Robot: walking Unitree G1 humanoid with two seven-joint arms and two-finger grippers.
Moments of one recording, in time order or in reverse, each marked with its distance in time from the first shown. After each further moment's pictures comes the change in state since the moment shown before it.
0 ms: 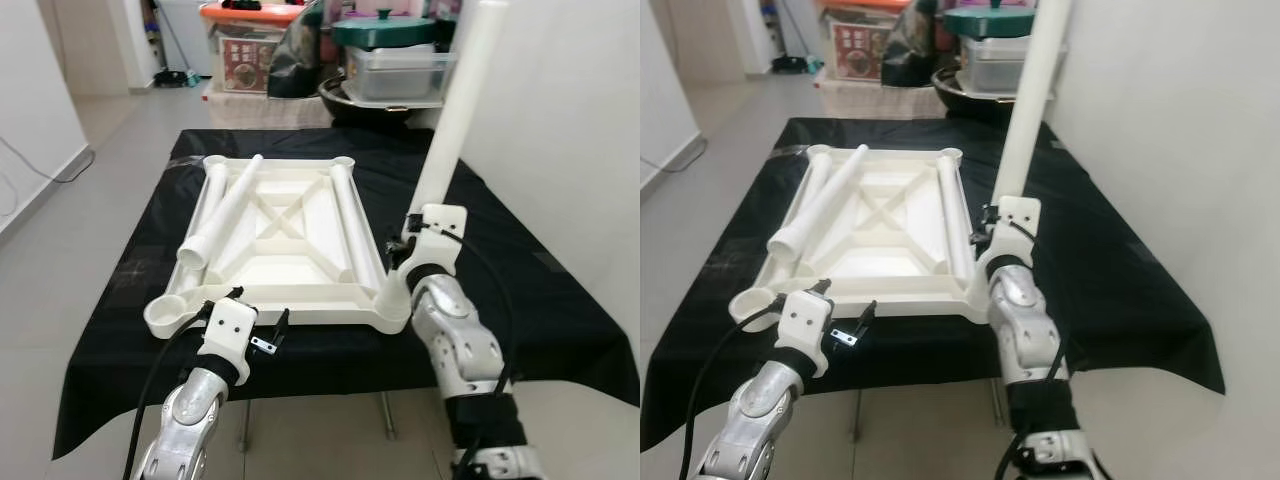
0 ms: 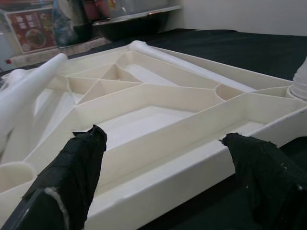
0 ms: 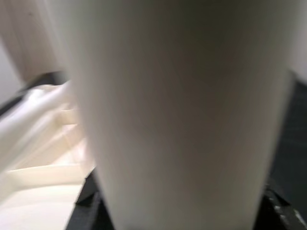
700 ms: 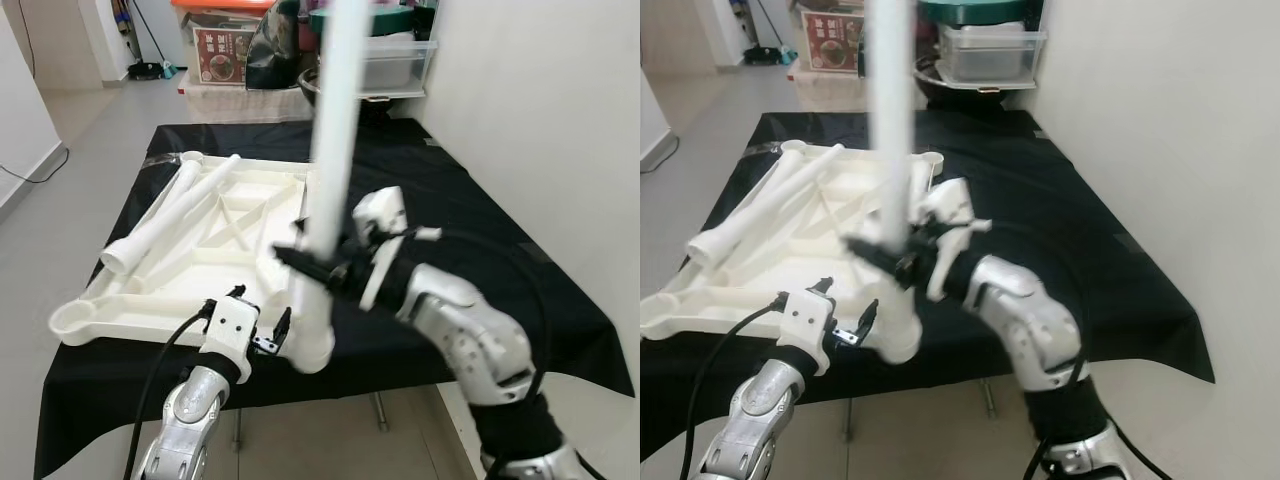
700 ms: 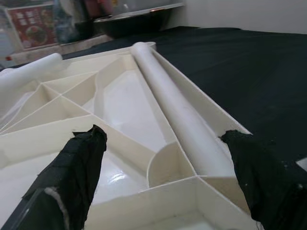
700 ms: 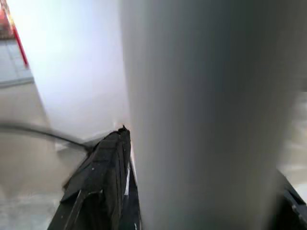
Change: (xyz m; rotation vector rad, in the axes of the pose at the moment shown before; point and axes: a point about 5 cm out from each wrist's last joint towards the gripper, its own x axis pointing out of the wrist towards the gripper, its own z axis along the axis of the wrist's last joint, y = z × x) left arm 0.000 0.001 0.000 -0.002 -0.002 0.008; right arm -0.040 0.068 0.009 -0.133 0.061 1.034
